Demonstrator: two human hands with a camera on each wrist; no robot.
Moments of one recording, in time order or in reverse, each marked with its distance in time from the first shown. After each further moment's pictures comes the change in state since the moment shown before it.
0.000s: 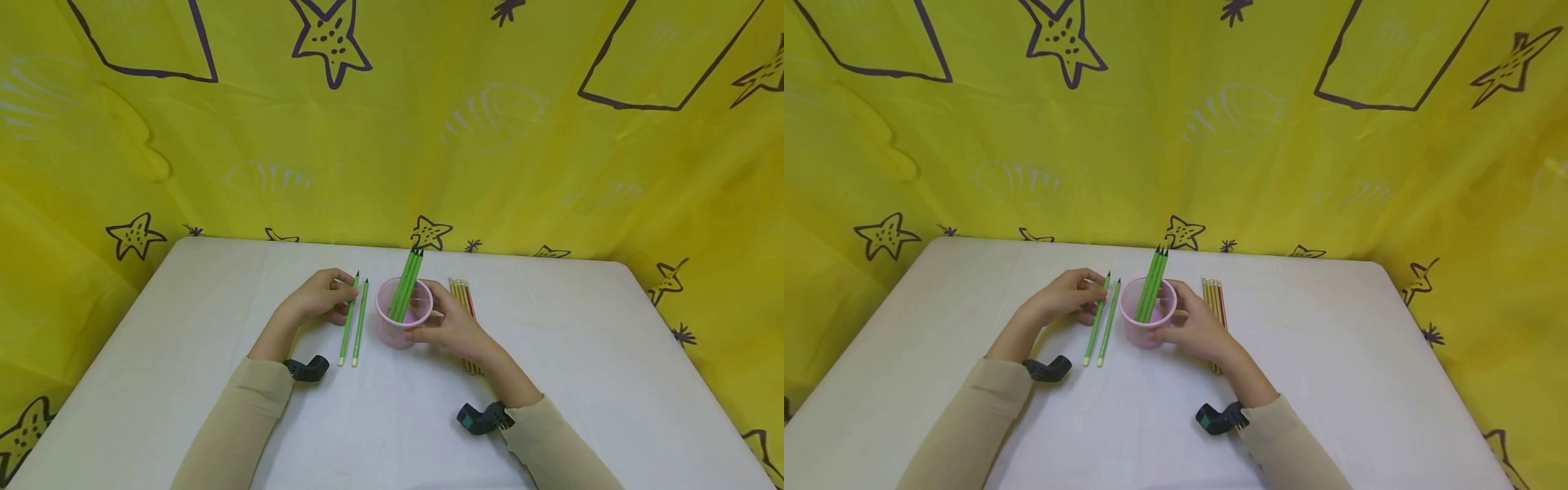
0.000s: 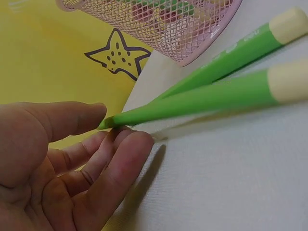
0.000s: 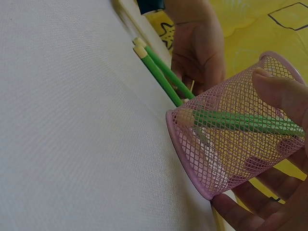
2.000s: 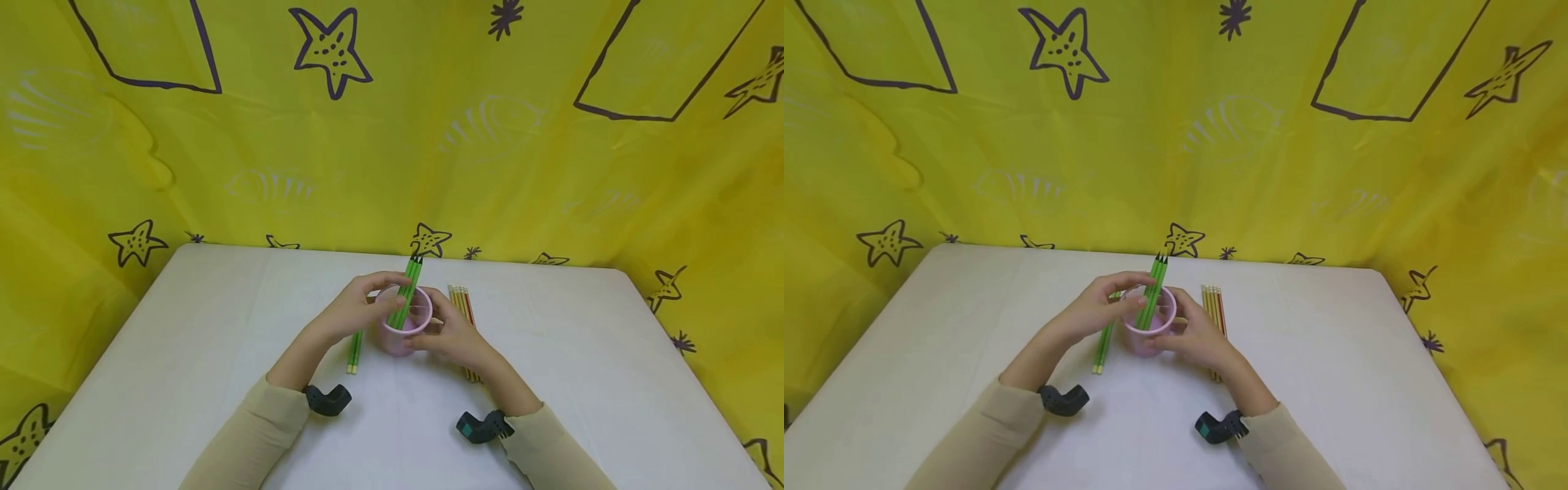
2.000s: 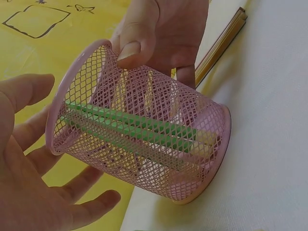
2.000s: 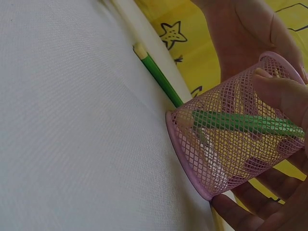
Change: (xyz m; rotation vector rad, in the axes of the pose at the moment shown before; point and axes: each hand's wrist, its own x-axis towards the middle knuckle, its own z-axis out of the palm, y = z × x) left_hand -0.021 0.039 0.053 0.096 -0.065 0.469; right_hand -0.003 0.000 0.000 0.004 -0.006 -0.015
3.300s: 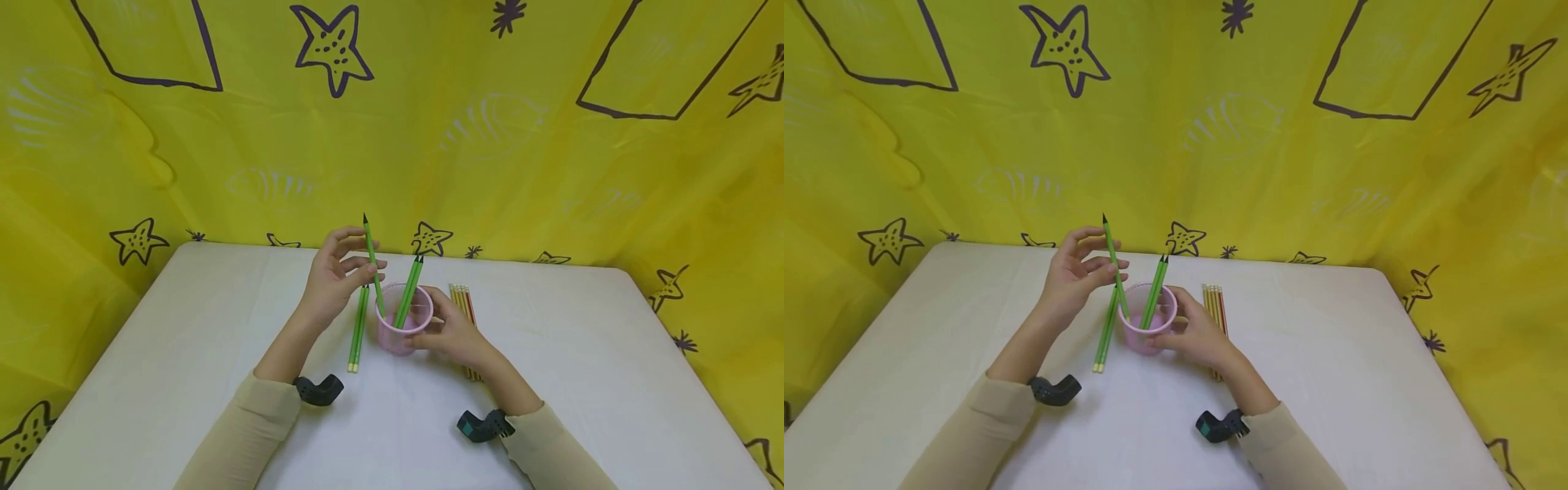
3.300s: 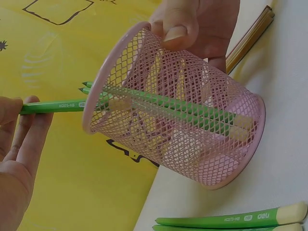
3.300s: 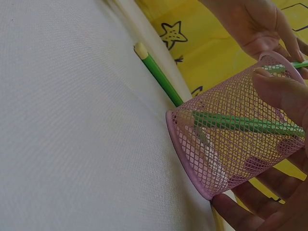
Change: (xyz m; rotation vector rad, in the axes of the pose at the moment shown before) left_hand -0.002 0.008 -0.022 -0.384 0.302 0.286; right_hand 0.001 -0.001 0.001 -0.010 0.009 0.029
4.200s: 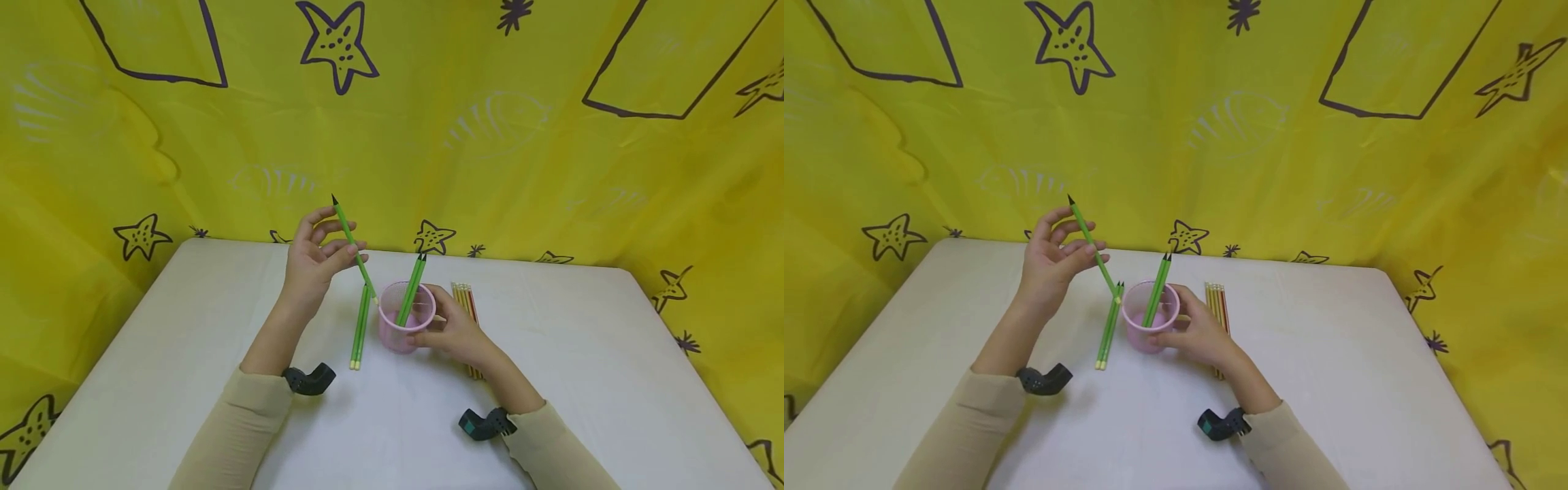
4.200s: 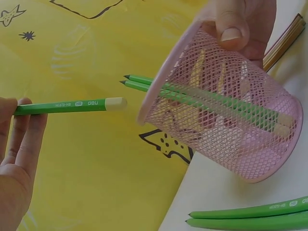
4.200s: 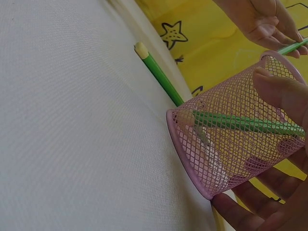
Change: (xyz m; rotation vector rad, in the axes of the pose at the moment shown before) left_hand 0.003 0.026 -0.016 -0.138 0.150 0.023; right_hand 0.001 0.000 0.000 0.002 -0.003 0.001
